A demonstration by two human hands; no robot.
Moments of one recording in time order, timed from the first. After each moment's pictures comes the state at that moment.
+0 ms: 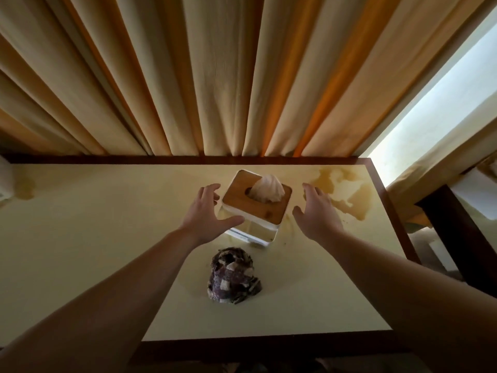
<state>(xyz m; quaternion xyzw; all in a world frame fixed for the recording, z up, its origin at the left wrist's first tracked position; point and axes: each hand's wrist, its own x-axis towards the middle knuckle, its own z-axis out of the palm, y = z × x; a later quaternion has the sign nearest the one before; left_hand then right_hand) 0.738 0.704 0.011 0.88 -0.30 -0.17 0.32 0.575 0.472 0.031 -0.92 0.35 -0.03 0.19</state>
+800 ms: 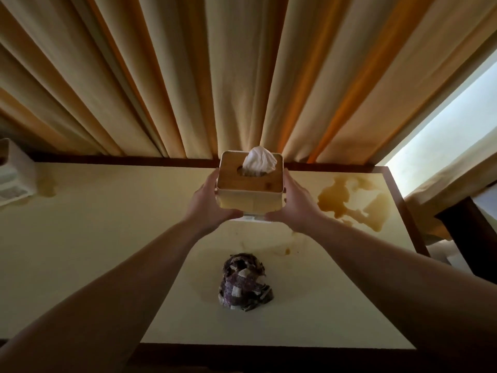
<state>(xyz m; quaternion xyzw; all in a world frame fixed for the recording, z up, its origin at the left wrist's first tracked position) 0.759 0.707 0.040 0.85 -0.27 -0.16 0.42 0.636 0.503 0.052 -0.91 0.19 -0.03 0.37</state>
